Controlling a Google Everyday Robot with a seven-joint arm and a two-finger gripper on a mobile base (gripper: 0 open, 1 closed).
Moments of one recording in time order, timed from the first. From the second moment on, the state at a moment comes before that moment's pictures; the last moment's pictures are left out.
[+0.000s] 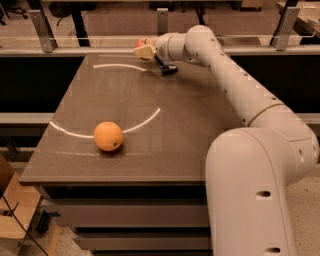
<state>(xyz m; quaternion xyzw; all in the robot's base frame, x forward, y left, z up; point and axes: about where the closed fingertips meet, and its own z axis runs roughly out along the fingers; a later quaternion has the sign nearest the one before) 0.911 0.032 0.893 -0.34 0.71 0.20 0.58</state>
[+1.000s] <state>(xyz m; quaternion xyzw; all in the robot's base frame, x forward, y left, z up) 0.801 0.042 0.979 -0.44 0.64 0.24 0.58</state>
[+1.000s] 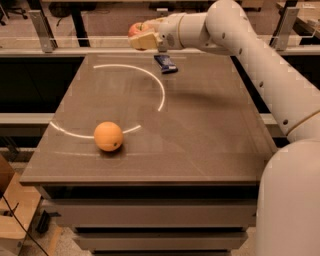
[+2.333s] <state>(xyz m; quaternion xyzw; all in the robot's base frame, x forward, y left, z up) 0.691 0.033 0.953 -0.53 0.64 0.26 0.49</state>
